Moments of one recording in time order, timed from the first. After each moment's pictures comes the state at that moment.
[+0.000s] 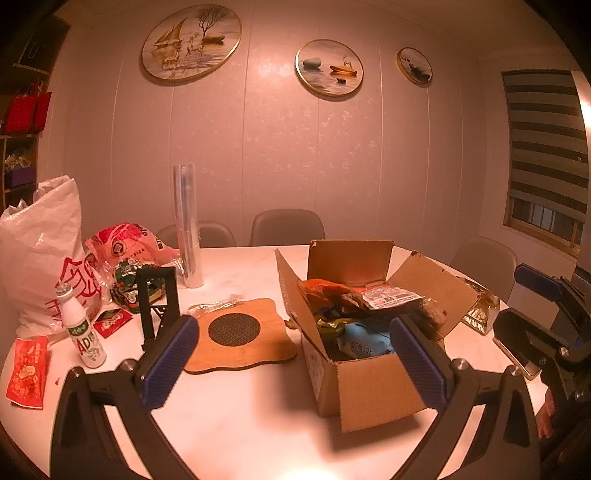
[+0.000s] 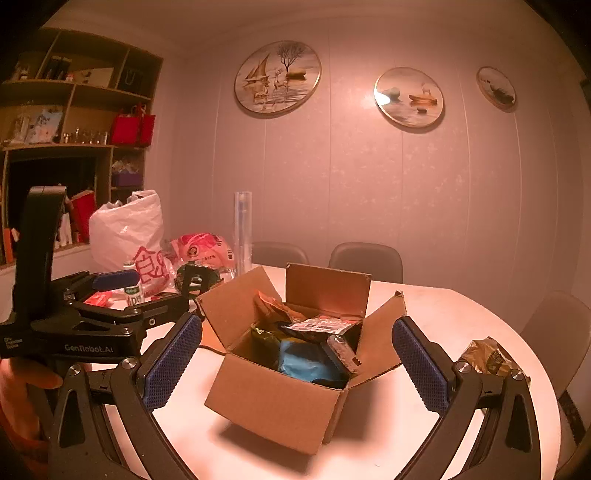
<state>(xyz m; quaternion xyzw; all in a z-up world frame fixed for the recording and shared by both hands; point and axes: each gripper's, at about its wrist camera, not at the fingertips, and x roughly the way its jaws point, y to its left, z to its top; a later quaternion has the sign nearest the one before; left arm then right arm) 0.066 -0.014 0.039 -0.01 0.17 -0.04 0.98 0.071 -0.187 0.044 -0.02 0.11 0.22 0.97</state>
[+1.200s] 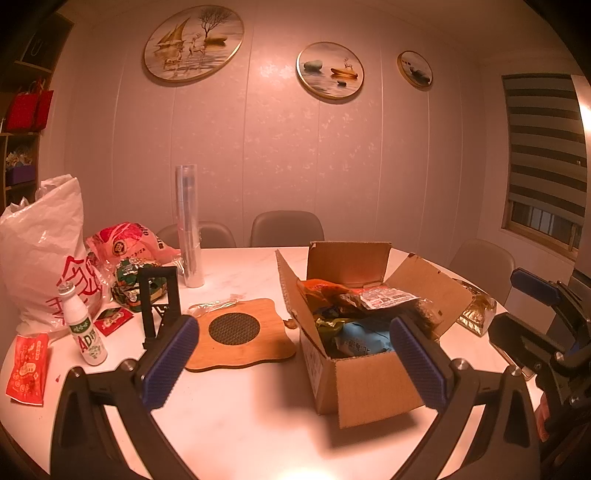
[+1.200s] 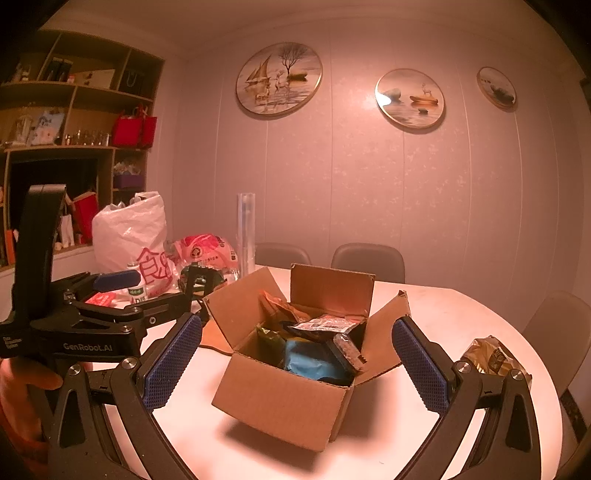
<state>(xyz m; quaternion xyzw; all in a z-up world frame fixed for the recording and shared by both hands) 0.061 -0.017 0.041 -0.01 0.17 -0.04 0.98 0.064 -0.183 0.045 -0.02 0.11 0.22 0.97</state>
